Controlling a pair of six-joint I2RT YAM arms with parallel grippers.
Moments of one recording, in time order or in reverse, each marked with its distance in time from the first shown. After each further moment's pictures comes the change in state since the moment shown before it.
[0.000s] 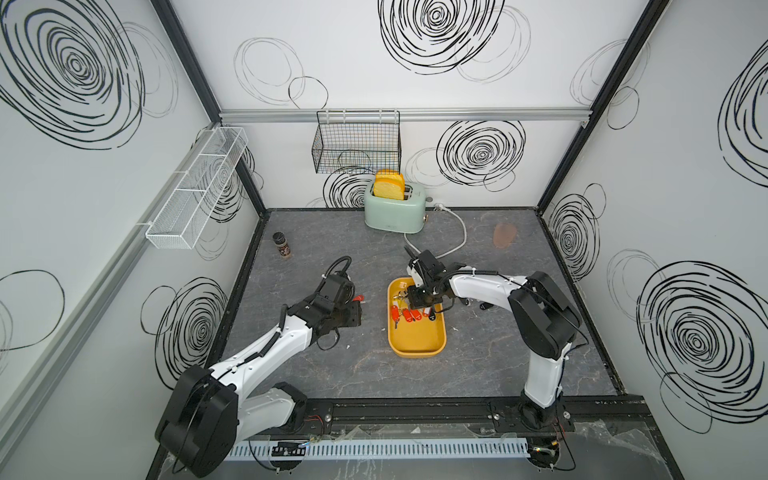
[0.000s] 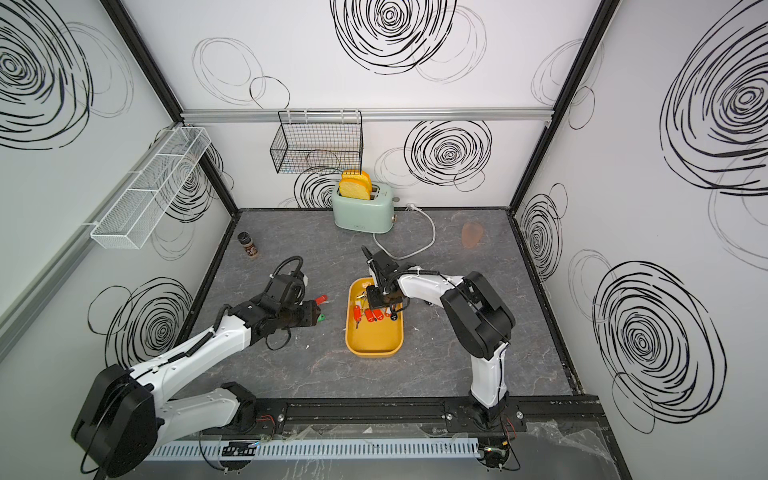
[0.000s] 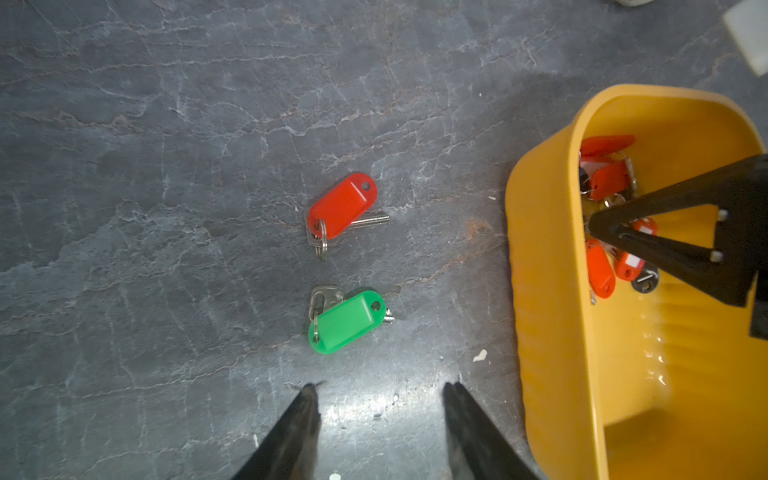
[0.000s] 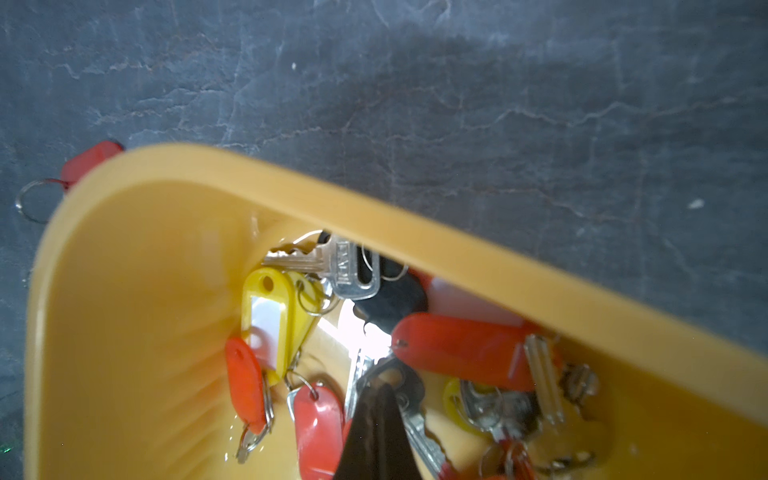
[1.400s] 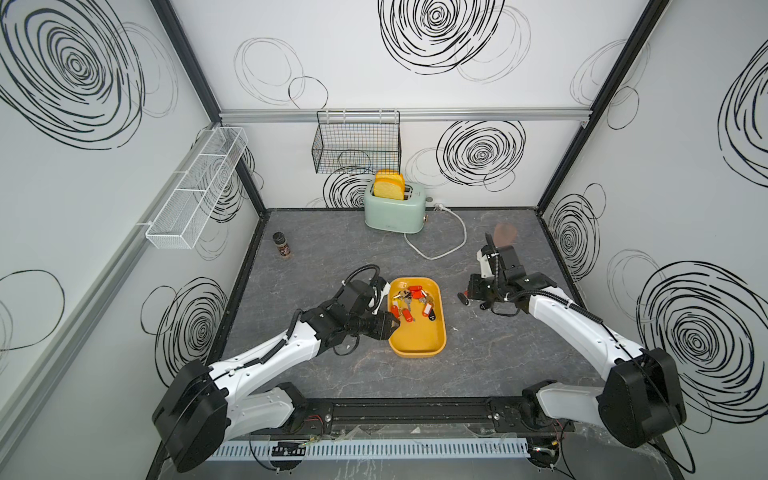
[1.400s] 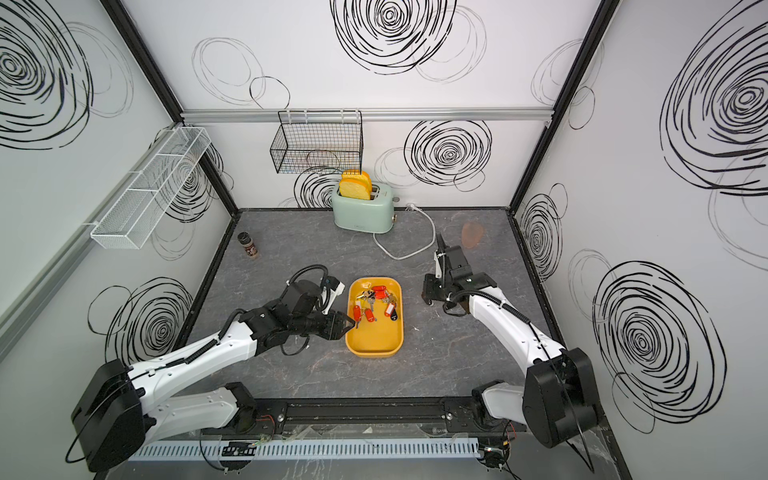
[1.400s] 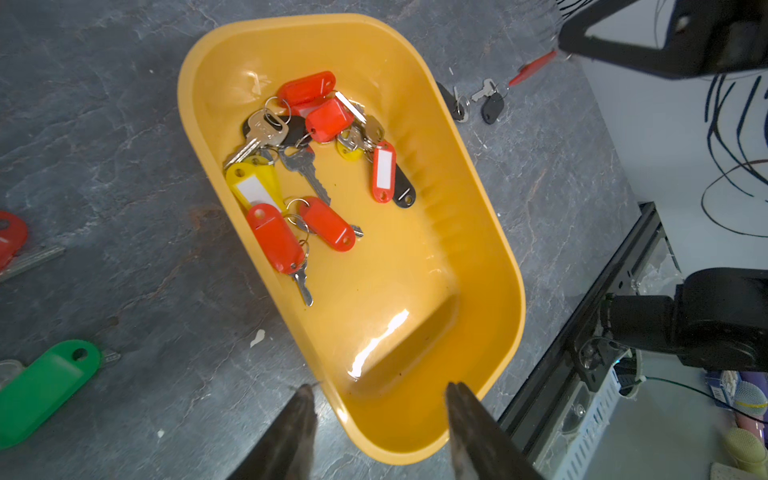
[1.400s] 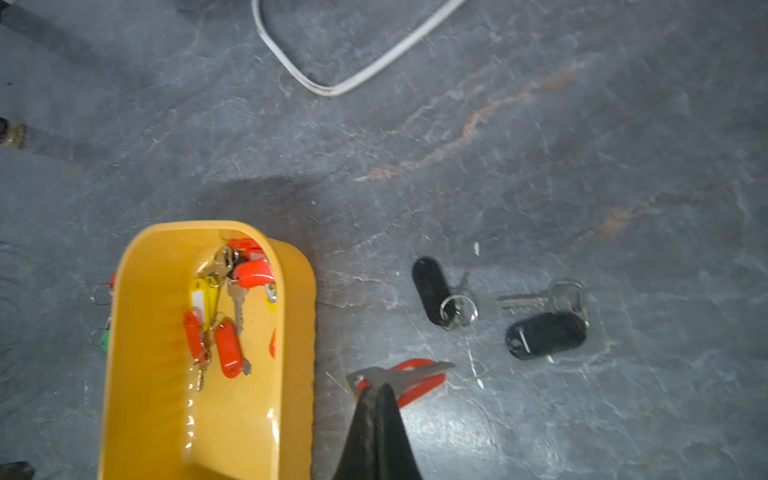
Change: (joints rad) left arm -0.248 -0.005 0.033 0.146 0.269 0.040; right arm -0.359 -0.633 -0.352 -0.107 0.062 0.006
